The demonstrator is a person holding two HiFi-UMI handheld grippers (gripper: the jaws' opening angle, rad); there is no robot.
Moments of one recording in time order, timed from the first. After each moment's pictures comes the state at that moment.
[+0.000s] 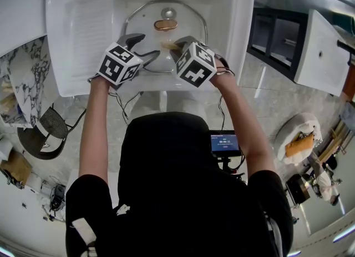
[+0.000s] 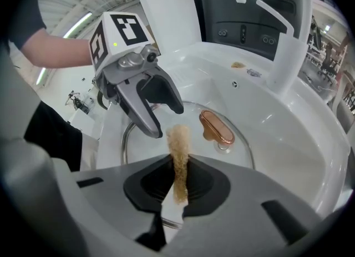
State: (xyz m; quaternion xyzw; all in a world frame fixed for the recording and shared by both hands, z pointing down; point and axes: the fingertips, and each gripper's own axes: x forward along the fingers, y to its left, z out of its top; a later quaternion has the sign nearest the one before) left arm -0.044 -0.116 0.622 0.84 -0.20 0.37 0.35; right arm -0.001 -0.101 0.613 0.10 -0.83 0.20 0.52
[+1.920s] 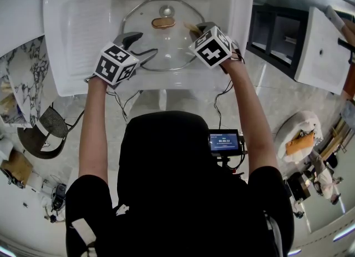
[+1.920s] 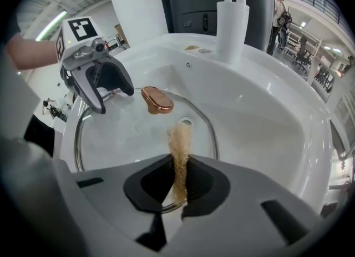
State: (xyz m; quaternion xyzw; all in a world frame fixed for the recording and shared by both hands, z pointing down) left arm -0.044 -0.116 0.623 0.84 -0.20 0.36 0.35; right arm 0.076 -0.155 0.652 0.20 -0.79 0.21 0.55
